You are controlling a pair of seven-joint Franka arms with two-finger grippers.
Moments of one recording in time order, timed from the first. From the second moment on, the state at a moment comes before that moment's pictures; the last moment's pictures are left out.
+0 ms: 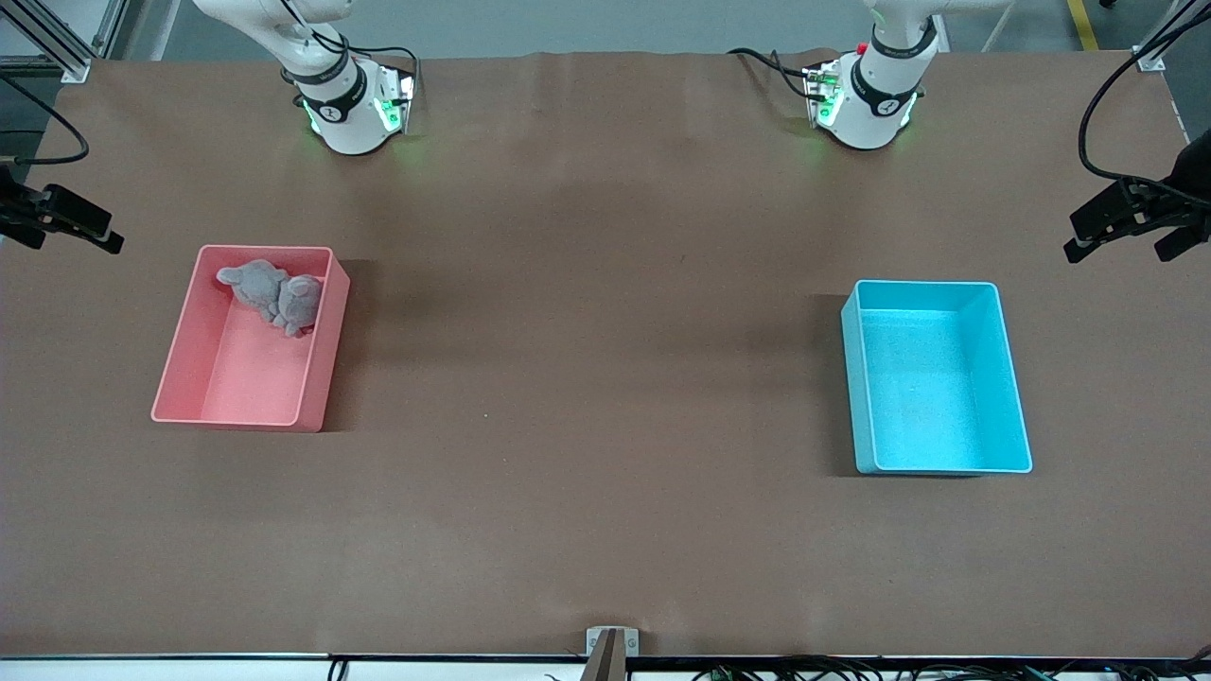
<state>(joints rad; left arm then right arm) 0.01 -0.01 -0.03 -1.53 -0.02 1.61 -0.03 -0.02 -0.07 -0.11 -1.67 0.02 1.59 -0.03</state>
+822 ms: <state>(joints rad) 0.01 -0.01 -0.03 -1.52 -0.02 1.61 -0.03 -0.06 0.22 -0.12 -1.72 0.02 1.73 0.02</state>
